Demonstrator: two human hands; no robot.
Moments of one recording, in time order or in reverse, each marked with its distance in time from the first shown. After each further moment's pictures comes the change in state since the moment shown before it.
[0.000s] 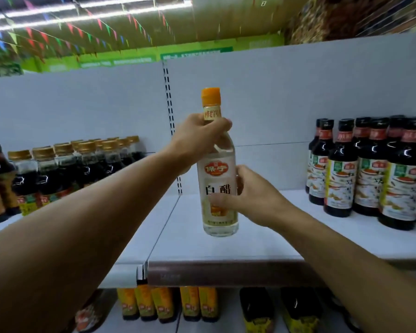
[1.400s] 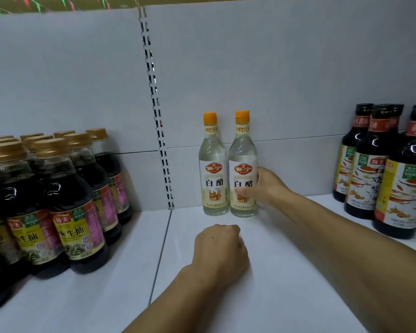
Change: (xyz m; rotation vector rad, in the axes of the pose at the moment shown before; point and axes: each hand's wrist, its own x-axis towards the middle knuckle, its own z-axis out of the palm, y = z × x) left_hand 0.017 -0.225 0.068 0.864 -0.285 0.059; right_hand 0.207 0.152 0.003 -0.091 0.219 0.341
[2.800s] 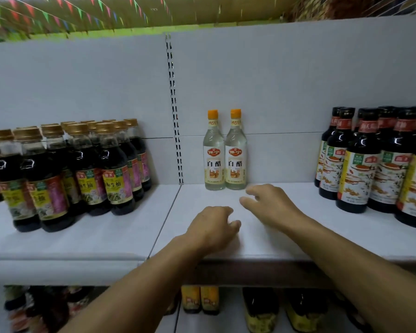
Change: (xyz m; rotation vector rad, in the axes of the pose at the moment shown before) left_hand -0.082 0.055 -0.051 -0.192 -0.170 -0.161; right_hand -0.179 -0.015 -0.030 -0.452 -0.052 -0.166
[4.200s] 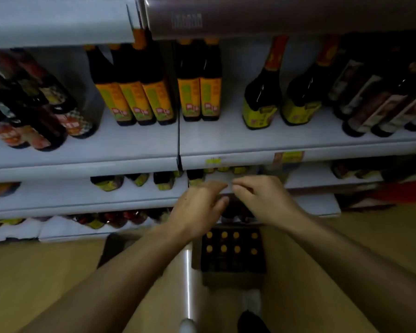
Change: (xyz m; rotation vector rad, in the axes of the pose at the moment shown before) left_hand -0.263 -0.123 0.210 -0.284 -0.269 0.096; right_hand -0.292 0.044 0.225 0.092 -0.332 0.121
